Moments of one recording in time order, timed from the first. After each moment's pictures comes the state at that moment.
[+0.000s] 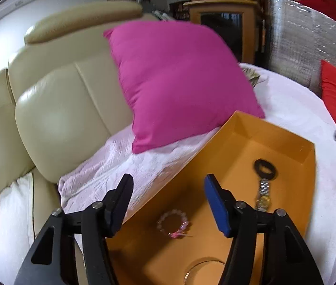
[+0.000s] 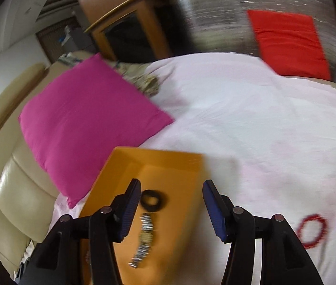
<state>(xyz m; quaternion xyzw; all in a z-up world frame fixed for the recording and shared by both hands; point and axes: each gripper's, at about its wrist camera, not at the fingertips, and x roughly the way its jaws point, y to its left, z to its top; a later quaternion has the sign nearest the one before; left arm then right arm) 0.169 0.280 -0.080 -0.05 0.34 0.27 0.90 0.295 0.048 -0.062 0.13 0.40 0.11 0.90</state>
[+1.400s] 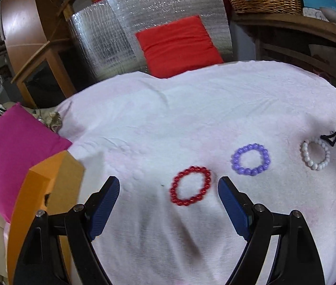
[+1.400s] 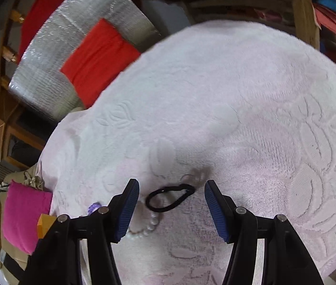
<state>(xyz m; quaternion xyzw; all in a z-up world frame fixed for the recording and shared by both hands) 0.189 -0.053 -0.119 0.18 0.33 -0.11 0.92 0.123 -0.407 -0.147 0.38 0.40 -0.14 0.82</state>
